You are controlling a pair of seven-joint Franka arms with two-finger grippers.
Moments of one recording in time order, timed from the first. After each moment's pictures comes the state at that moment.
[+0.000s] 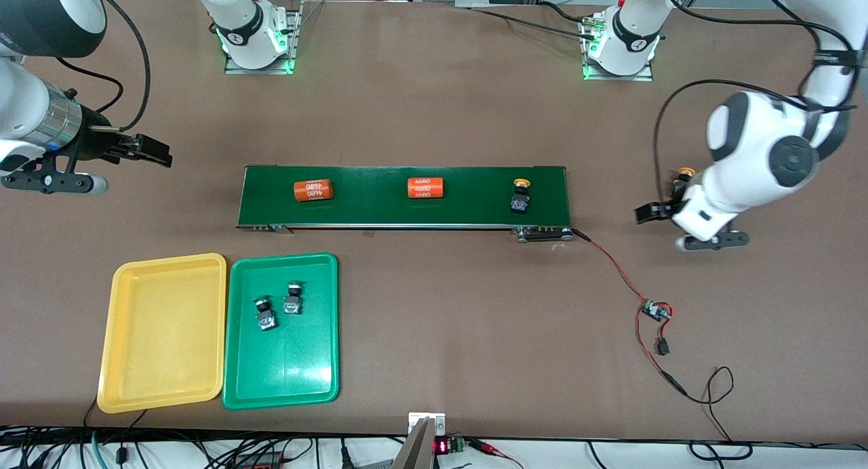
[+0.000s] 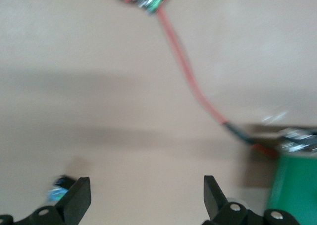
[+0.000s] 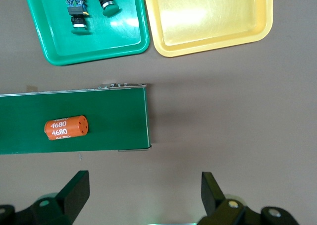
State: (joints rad) left arm 0.52 0.27 -0.51 -2.07 0.08 2.15 -0.13; right arm -0.15 0.06 0.20 -1.72 0.01 1.62 0.11
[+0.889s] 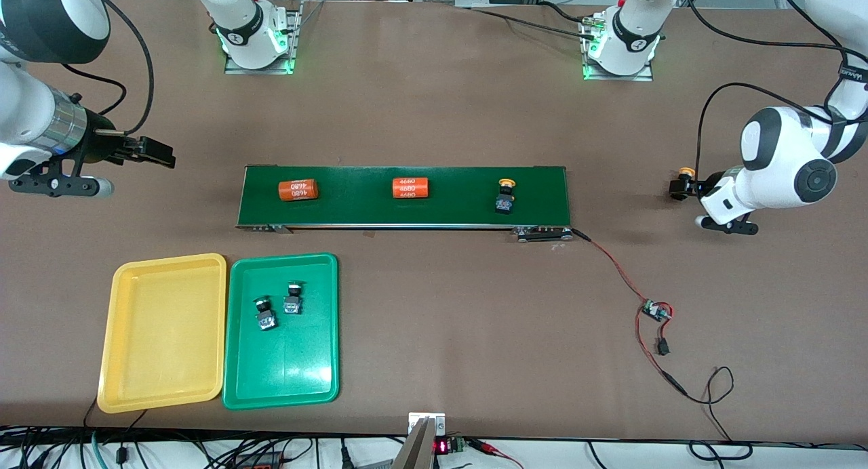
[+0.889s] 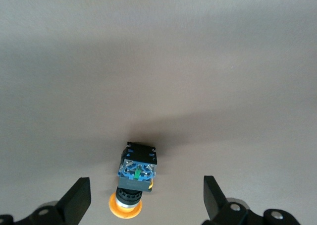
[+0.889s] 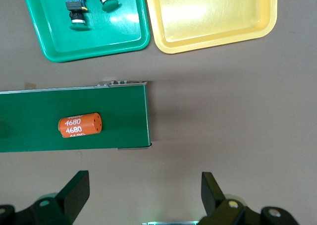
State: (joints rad) left arm 0.71 0.37 -0.51 -2.19 0.23 2.14 0.13; right arm -0.15 0.07 0.20 -1.72 0.01 1.62 0.12
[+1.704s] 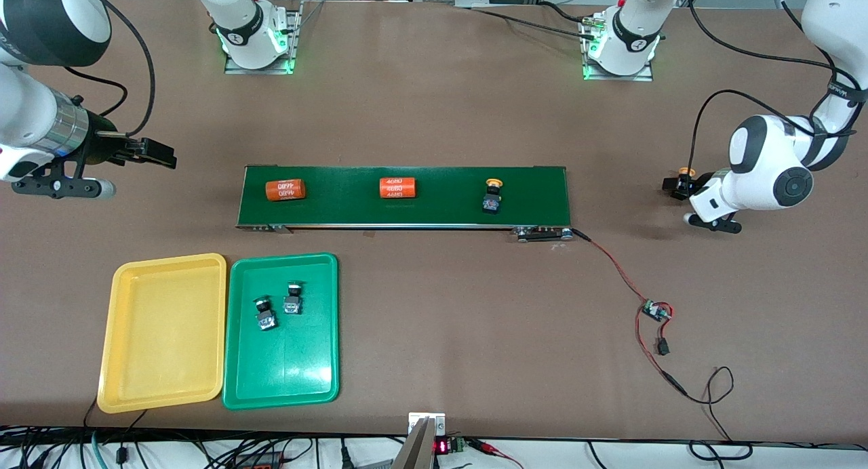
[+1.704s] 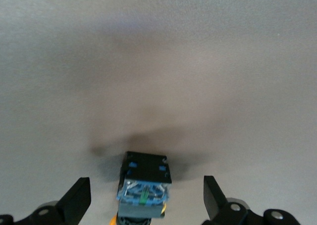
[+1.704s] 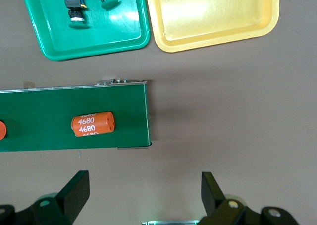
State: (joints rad) left arm 0.75 0.47 -0.51 -2.22 0.33 2.21 0.13; right arm -0.15 0.08 0.20 -1.72 0.01 1.61 0.12
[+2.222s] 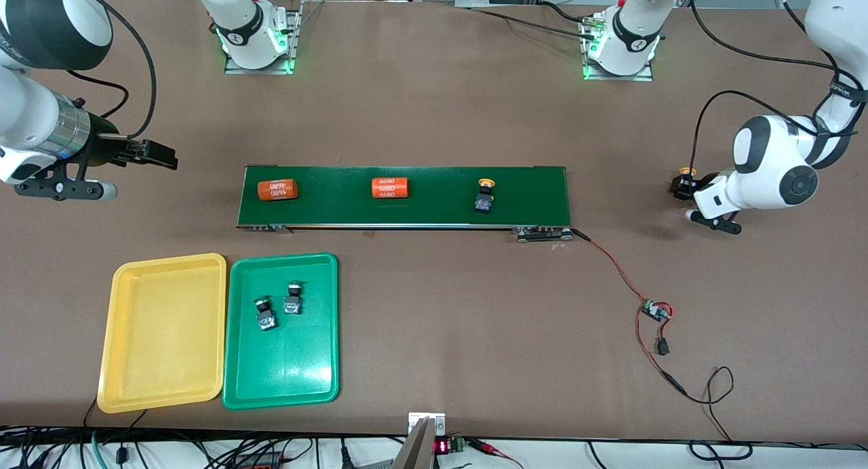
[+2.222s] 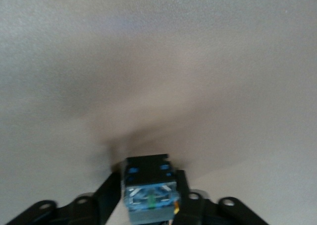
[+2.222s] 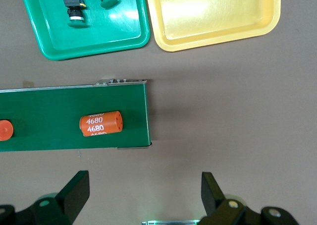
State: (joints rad) left arm 0.76 0.46 -0.48 -2.22 0.34 2.23 0.31; right arm -0.15 0.08 0.20 -1.72 0.01 1.61 0.12
